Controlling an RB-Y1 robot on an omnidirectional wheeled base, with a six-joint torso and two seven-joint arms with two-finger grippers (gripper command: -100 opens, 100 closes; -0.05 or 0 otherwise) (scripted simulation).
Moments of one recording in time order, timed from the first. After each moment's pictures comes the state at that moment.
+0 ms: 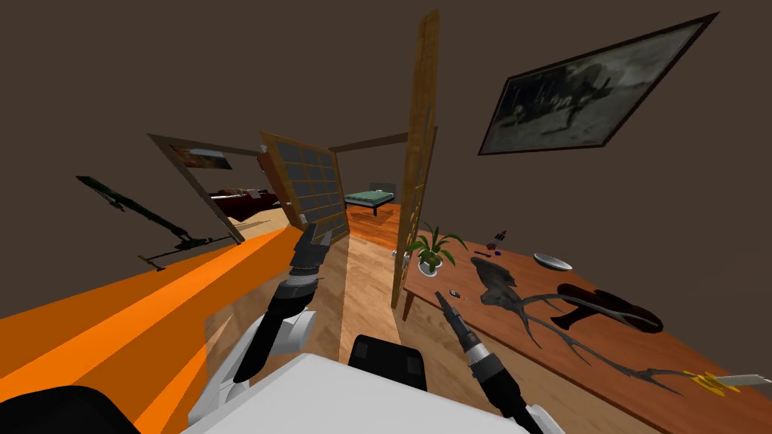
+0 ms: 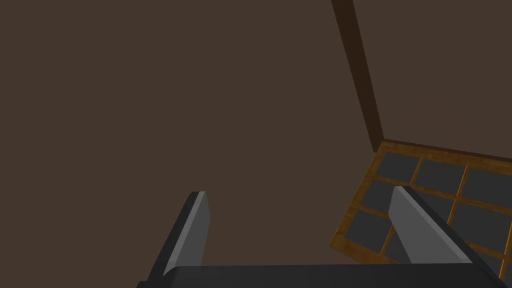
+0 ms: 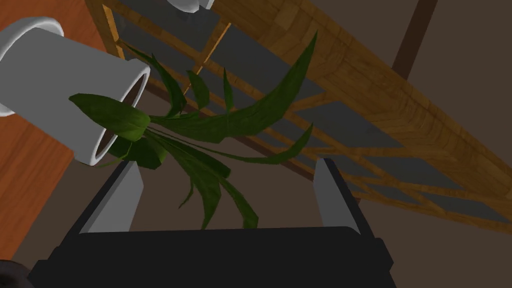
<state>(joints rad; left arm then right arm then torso) 0.55 0.04 0.07 -2.38 -0.11 -0.45 0.14 0.49 -0.55 0.26 -1.70 0.10 -0.49 0.13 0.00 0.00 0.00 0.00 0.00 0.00</state>
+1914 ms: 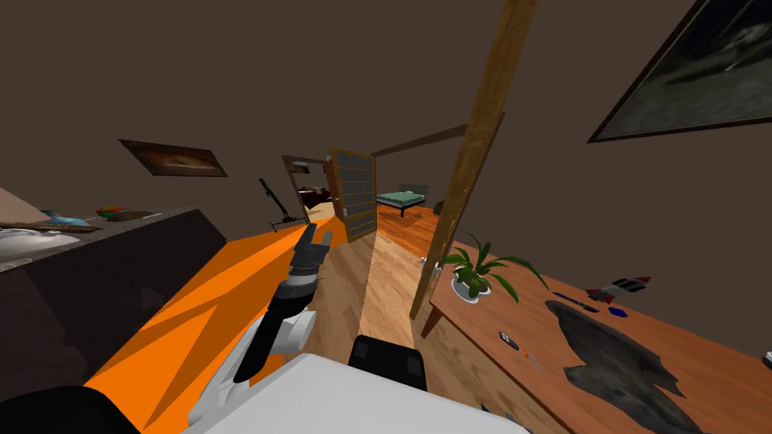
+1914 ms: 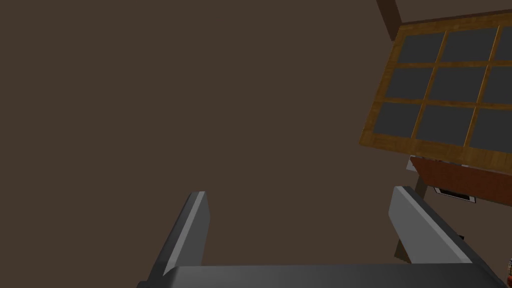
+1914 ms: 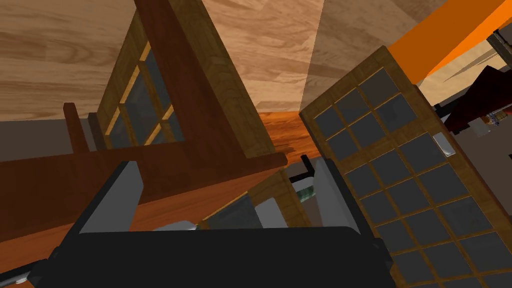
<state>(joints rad) 0.55 0.04 0.07 -2.38 -0.11 -0.45 0.14 0.48 -0.89 0.51 -1.11 0.28 -0.57 0.23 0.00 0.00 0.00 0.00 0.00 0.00</state>
